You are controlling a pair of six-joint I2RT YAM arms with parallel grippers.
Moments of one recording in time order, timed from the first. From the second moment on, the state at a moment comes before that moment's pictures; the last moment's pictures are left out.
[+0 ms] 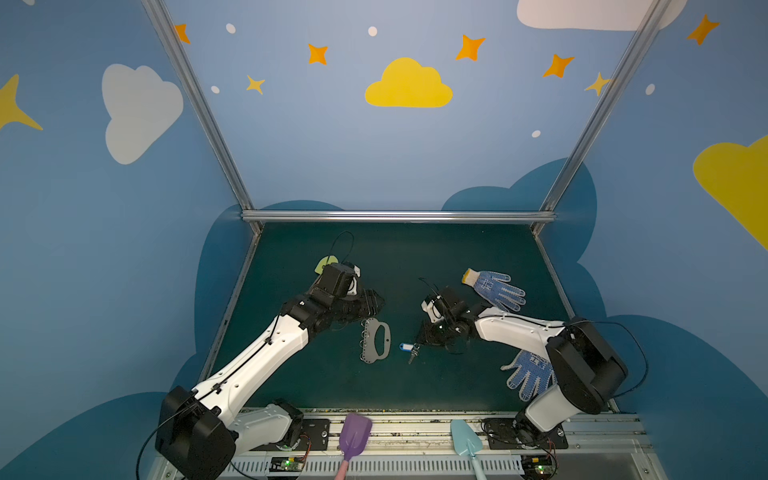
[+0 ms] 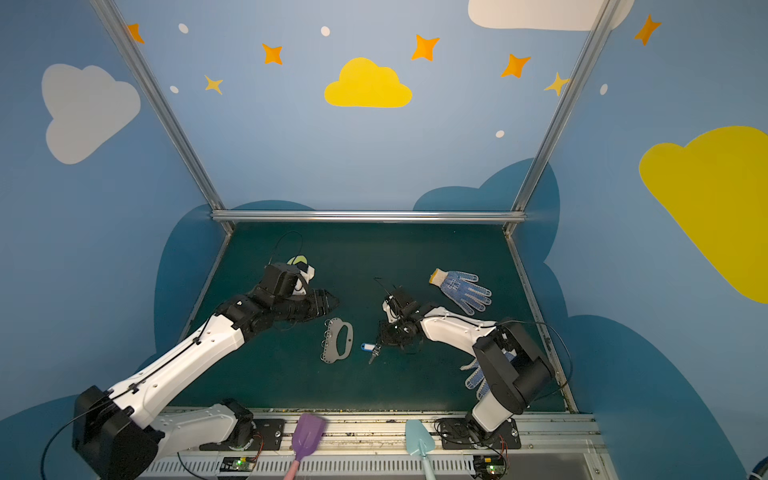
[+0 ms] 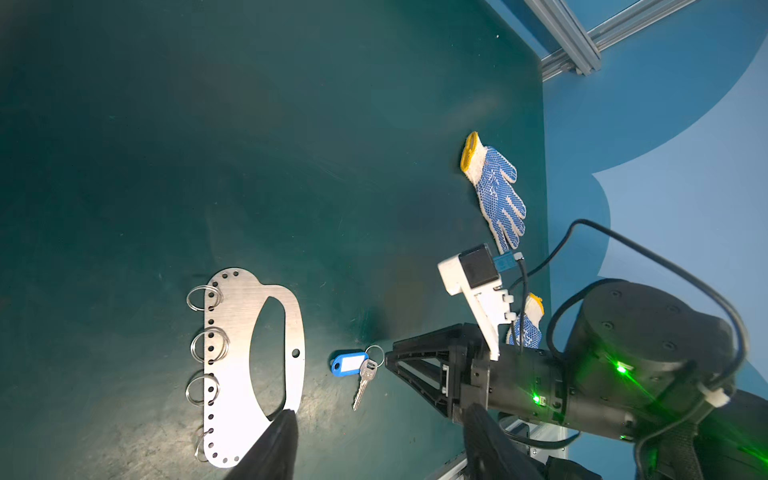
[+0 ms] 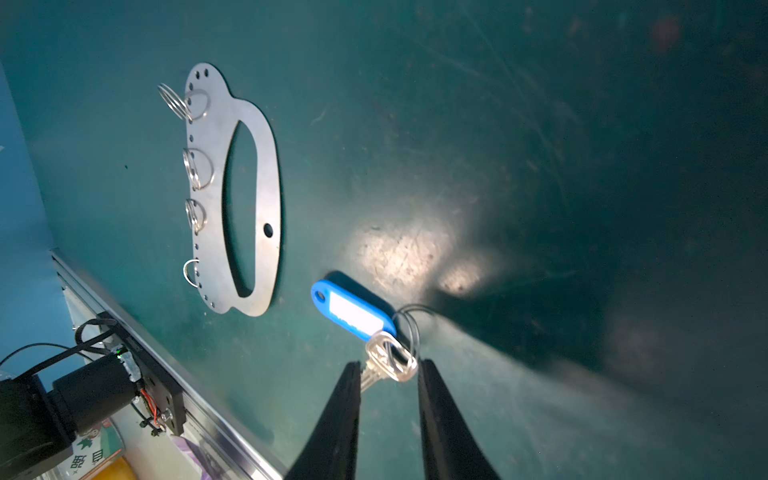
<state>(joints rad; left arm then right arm) -0.52 1.19 0.98 -0.56 0.26 -0.76 0.73 1.60 0.86 -0.38 -0.34 0.63</state>
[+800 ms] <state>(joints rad) -0.52 1.24 0.98 -0.54 0.28 -0.77 0.74 1.63 0.84 -0.34 -0.35 0.63</state>
